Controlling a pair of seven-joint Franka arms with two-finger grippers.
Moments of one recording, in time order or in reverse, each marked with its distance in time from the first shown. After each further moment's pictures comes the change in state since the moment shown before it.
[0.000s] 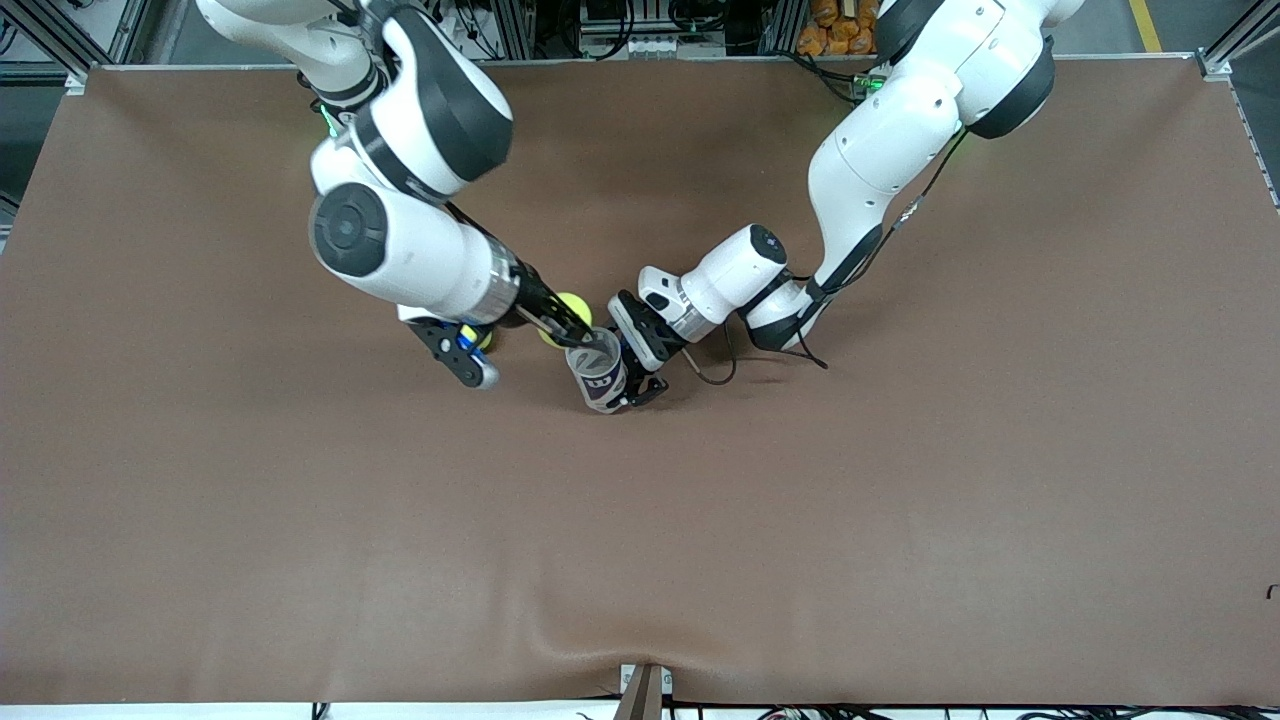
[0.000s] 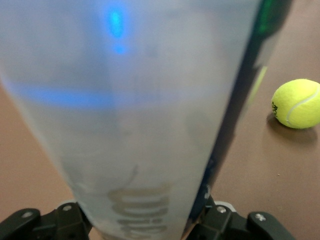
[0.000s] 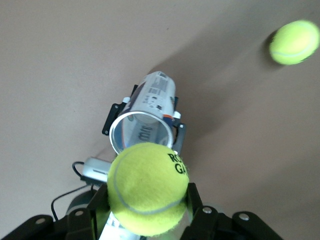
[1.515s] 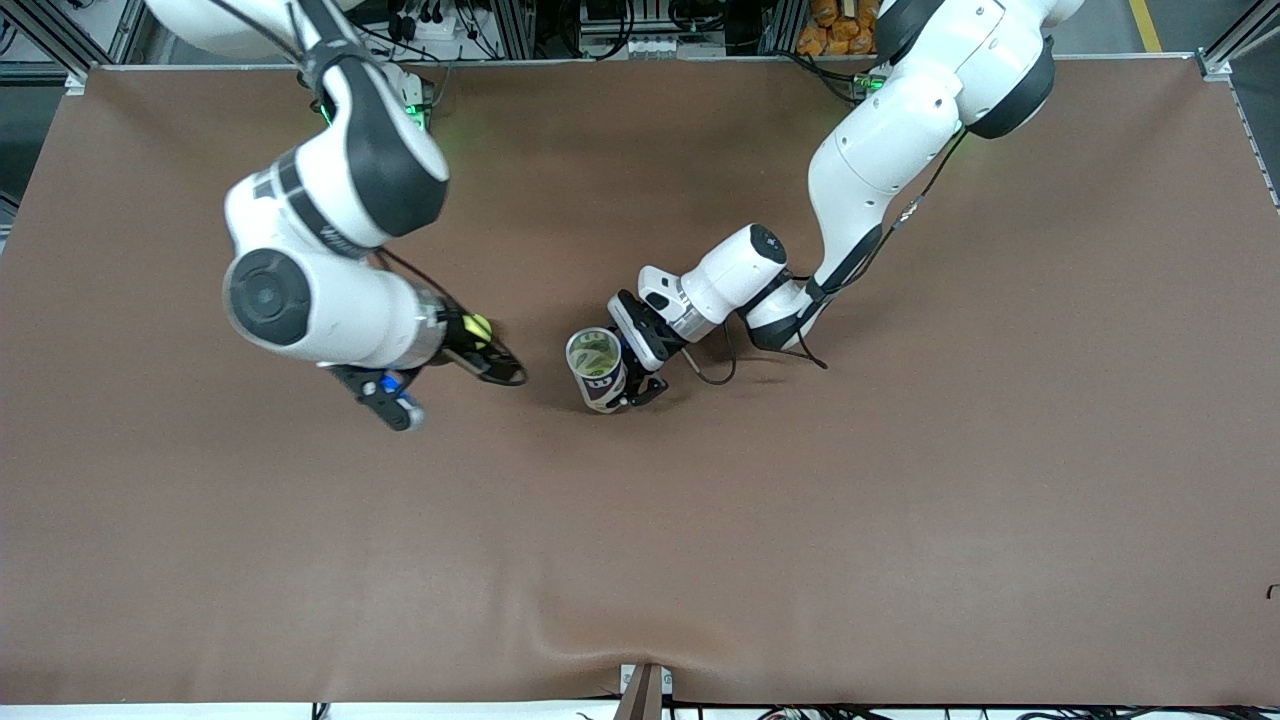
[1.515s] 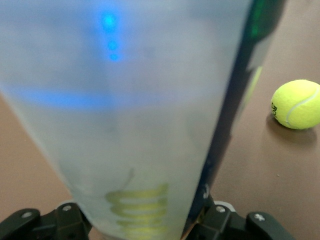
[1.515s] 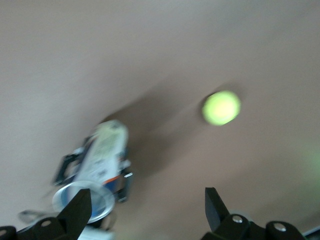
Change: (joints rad) left arm 0.000 0.000 -0.001 0.000 0.000 0.001 0.000; right arm -0.153 0.042 -0.040 0.131 -0.135 -0.316 -0.190
